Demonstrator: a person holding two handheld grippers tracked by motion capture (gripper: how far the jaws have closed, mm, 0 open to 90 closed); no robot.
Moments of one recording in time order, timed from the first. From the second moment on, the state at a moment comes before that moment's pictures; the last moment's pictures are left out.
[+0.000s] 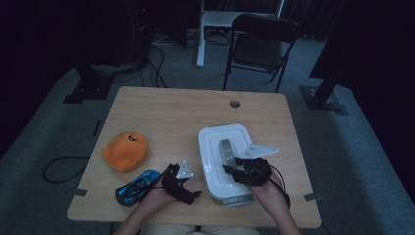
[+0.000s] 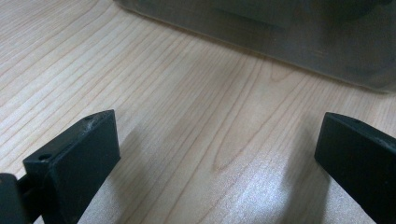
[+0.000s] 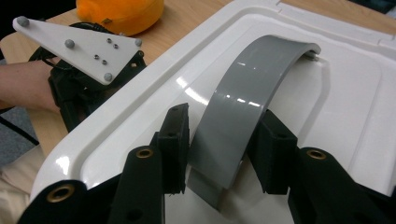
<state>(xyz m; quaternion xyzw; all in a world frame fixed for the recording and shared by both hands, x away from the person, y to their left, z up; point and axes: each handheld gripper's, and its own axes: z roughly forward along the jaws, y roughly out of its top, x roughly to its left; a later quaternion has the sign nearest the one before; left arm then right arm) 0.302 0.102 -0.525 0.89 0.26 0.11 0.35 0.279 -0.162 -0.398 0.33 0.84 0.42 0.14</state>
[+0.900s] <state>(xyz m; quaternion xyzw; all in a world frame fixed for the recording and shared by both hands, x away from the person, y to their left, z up) 0.302 0.103 -0.525 0.89 0.26 0.11 0.35 0.275 -0.176 -0.381 0.34 0.80 0.48 0.11</state>
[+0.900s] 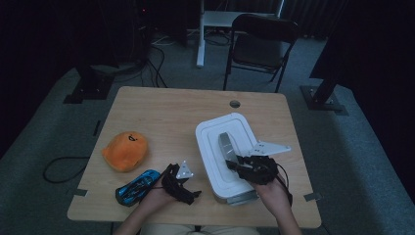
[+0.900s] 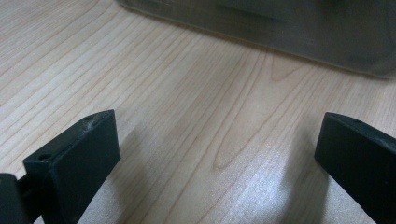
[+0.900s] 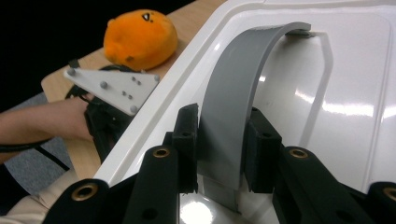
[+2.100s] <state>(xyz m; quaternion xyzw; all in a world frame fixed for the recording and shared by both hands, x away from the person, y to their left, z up) 0.302 0.103 -0.525 0.89 0.26 0.11 0.35 0.335 -0.258 -0.348 0.42 0.73 0.49 0.22</state>
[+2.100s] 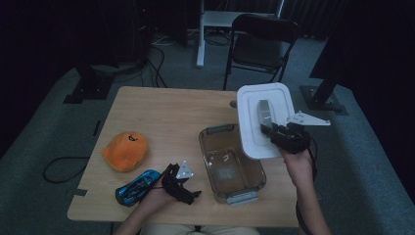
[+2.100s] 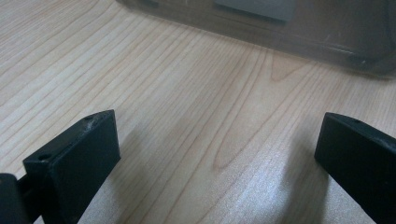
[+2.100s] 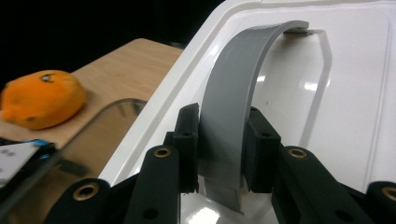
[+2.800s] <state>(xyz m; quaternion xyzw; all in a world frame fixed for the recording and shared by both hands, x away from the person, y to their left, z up) 0.302 0.103 -0.525 0.89 0.26 0.11 0.35 0.363 -0.314 -0.391 0.49 0.71 0.45 0.22</state>
